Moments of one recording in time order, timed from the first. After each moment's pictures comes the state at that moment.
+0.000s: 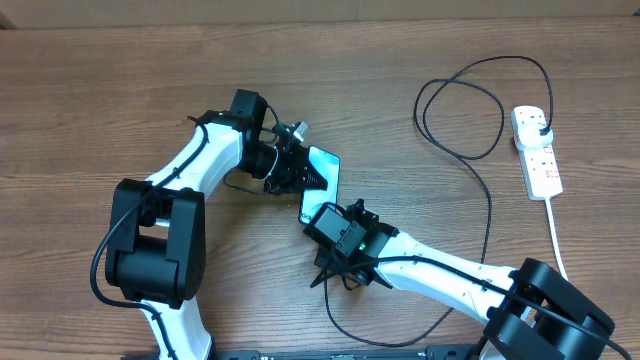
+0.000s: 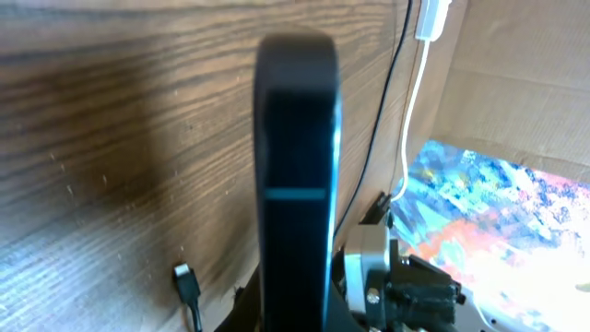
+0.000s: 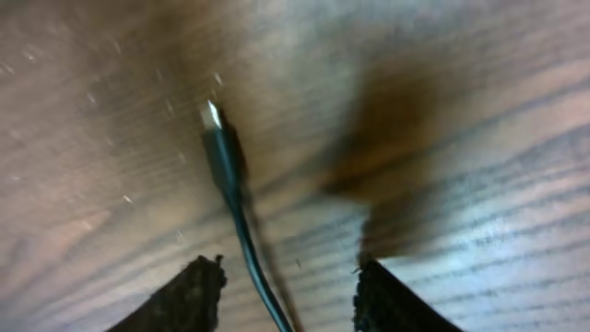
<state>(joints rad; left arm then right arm) -0.23 1.98 1.32 -0.85 0.97 -0.18 0.94 1.66 0.89 -0.53 0.02 1.32</state>
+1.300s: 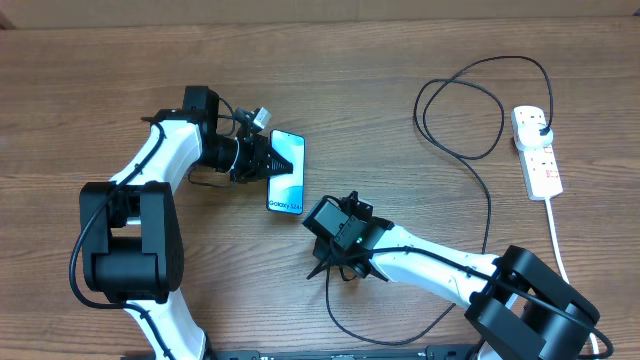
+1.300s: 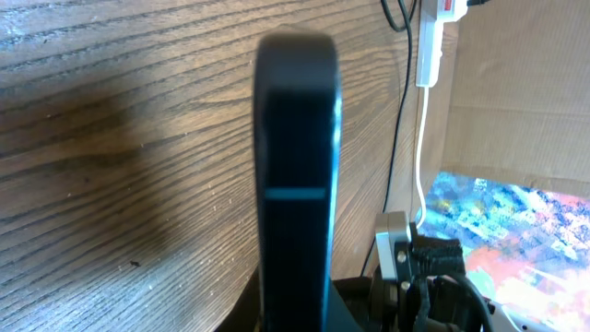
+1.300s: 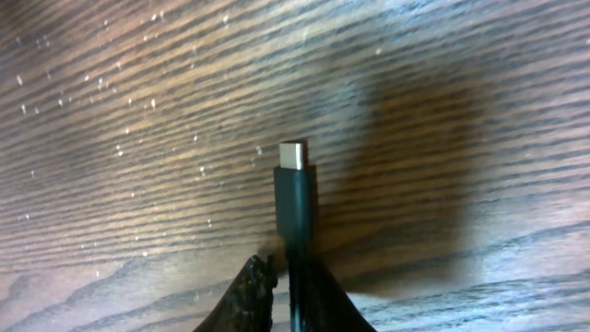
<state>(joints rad) -0.04 1.98 1.32 -0.86 0.96 0.02 0.90 1.72 0.89 -0.43 0.04 1.22</state>
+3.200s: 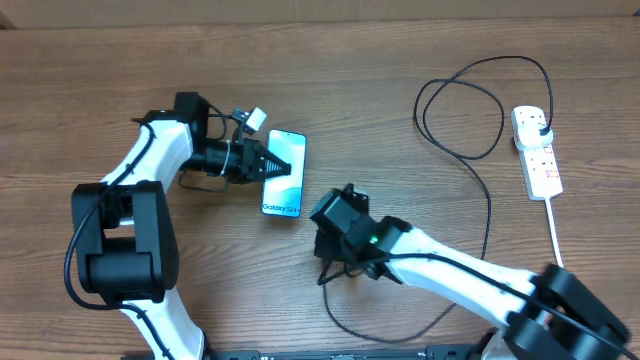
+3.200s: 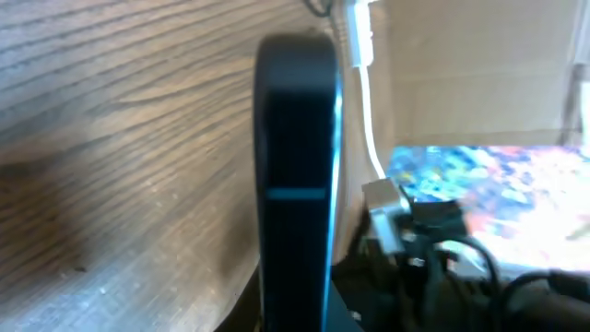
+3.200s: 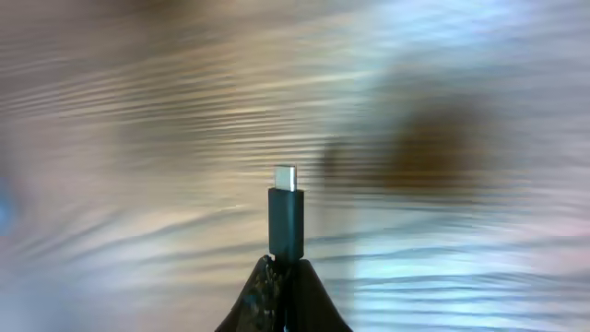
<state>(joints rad) 0.02 1.98 1.32 -0.99 1.14 0.29 0.89 1.60 0.88 -0.42 -0.02 1.05</state>
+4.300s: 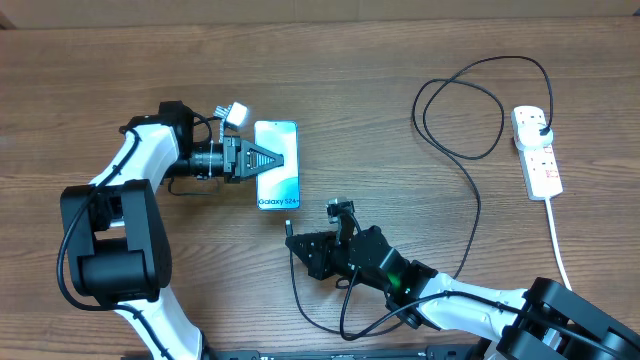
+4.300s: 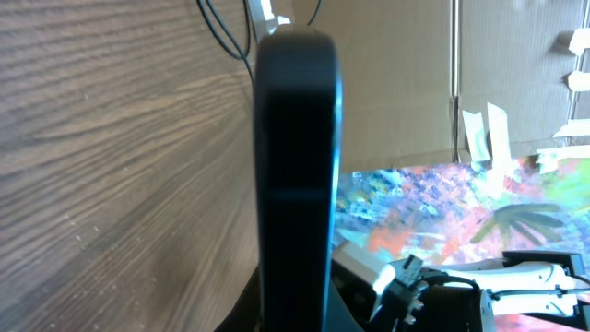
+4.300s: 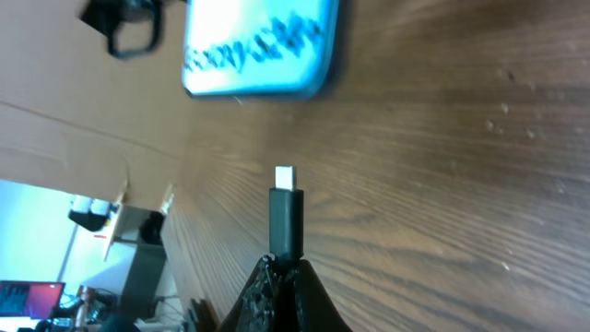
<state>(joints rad) 0.07 1.98 1.29 -1.03 1.38 0.36 0.94 1.52 0.41 0.74 -0.18 0.97</state>
